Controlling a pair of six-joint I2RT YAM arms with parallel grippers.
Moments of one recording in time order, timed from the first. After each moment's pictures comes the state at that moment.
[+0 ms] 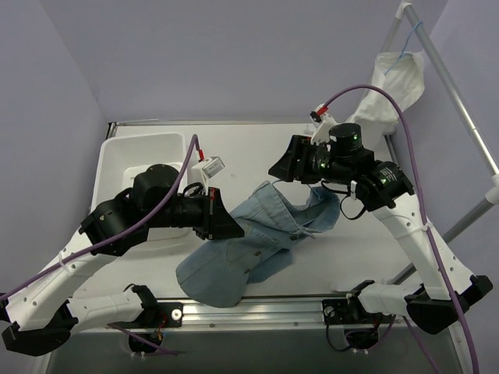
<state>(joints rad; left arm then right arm) -0.92 1.03 1.41 -0.80 0.39 -0.73 0.56 1.23 1.49 -0.75 -0.26 0.58</state>
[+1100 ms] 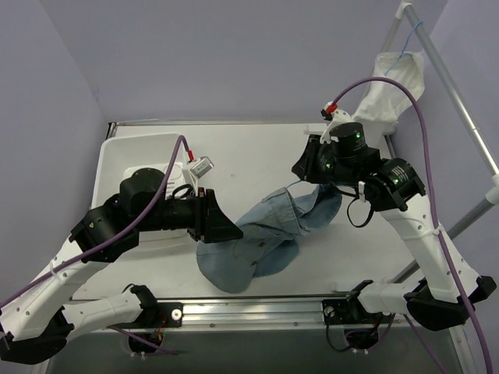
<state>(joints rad) -0.89 0.97 1.37 -0.75 0.42 -0.77 0.62 1.25 1.65 -0.97 0.06 0.54</state>
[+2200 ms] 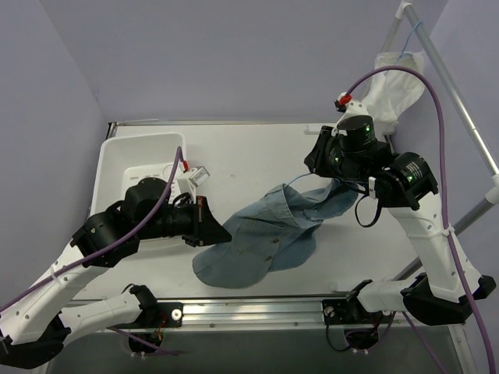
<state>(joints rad) -0.89 0.92 1.28 -0.83 0.31 -0.76 0.62 1.29 1.83 -1.11 0.21 0.55</state>
